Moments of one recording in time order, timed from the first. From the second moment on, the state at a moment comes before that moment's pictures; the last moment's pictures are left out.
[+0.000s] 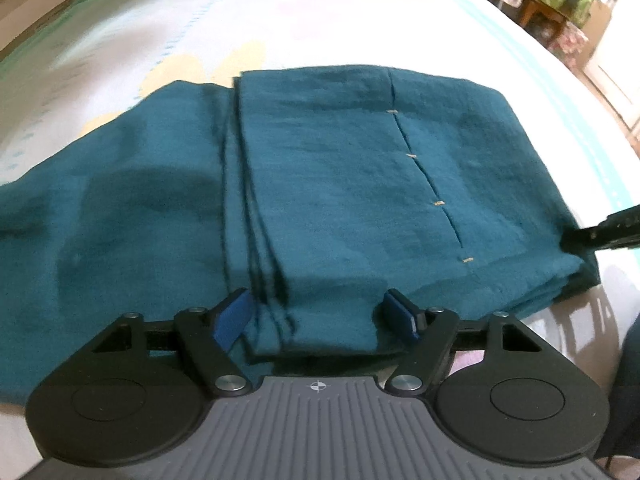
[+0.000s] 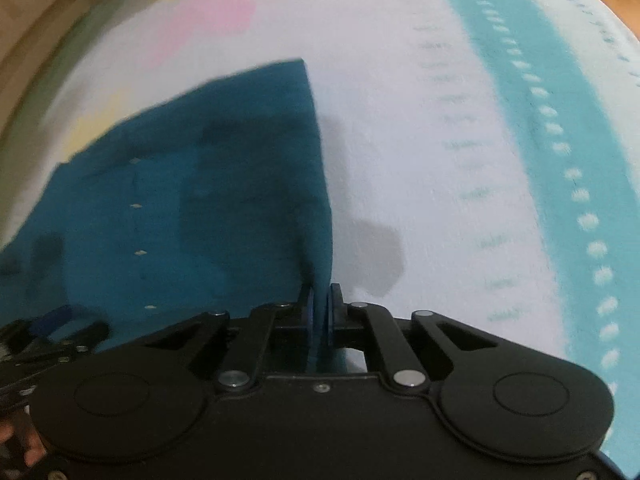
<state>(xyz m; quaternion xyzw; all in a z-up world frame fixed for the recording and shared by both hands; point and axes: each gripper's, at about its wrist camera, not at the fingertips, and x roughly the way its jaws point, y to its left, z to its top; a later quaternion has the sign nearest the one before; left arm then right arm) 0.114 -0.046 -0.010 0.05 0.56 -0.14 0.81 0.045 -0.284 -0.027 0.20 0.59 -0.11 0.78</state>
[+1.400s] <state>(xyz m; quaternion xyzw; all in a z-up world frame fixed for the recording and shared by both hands) 0.076 0.076 0.003 0.02 0.48 -0.05 0.87 0.042 -0.267 -0.010 0.14 0.51 -0.15 0.83</state>
